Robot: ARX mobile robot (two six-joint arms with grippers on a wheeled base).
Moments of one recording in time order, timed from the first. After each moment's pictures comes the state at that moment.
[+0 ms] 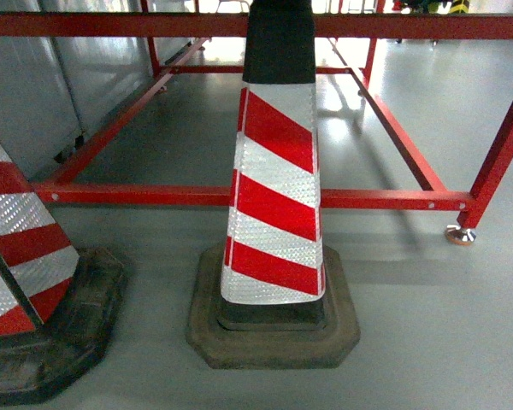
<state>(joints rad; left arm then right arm) 0.00 0.01 0.01 -0.01 0.00 0.00 0.00 0.01 0.01 -0.01 0.00 -0.01</state>
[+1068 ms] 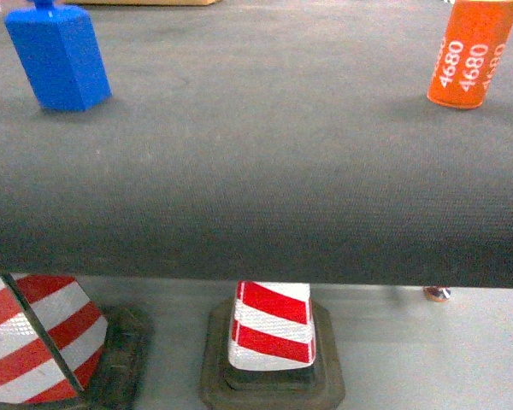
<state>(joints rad) 0.00 0.01 0.01 0.00 0.00 0.00 0.00 0.01 0.01 0.00 0.00 0.00</state>
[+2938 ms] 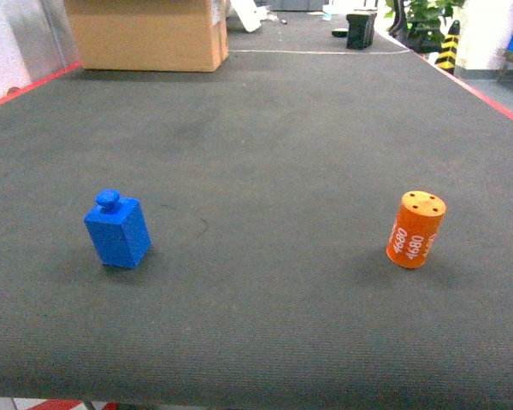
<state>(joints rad) 0.00 0.01 0.01 0.00 0.00 0.00 0.00 0.01 0.01 0.00 0.00 0.00</state>
